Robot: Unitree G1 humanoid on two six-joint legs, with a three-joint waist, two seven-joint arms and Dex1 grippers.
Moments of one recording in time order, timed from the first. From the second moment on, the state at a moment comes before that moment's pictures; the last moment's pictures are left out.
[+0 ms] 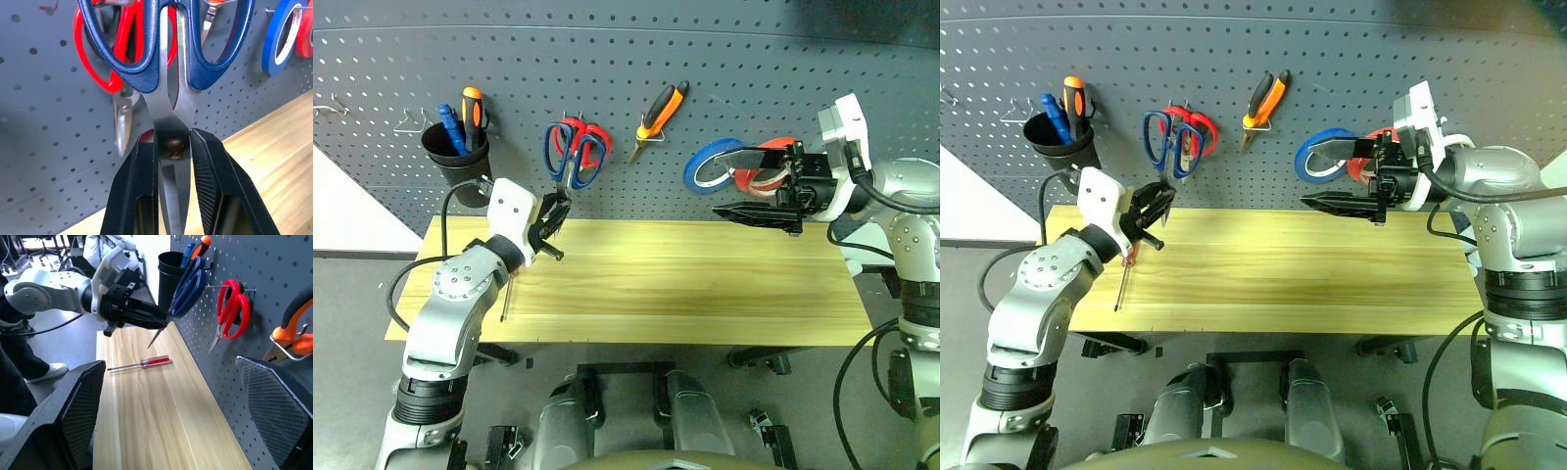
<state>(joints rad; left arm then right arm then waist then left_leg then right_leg) -0.28 0.43 0.05 -0.38 -0.25 0.52 -0.41 -0.69 -0.80 -0.10 -0.03 0.63 0.58 1.28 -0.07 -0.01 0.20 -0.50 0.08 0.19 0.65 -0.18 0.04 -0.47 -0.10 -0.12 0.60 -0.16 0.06</state>
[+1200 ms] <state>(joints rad) -0.56 0.32 0.01 0.04 -0.14 0.42 -0.32 -0.69 -0.78 -0.09 -0.04 0.59 0.56 1.20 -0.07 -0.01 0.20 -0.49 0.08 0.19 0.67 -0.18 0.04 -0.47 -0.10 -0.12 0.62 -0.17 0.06</state>
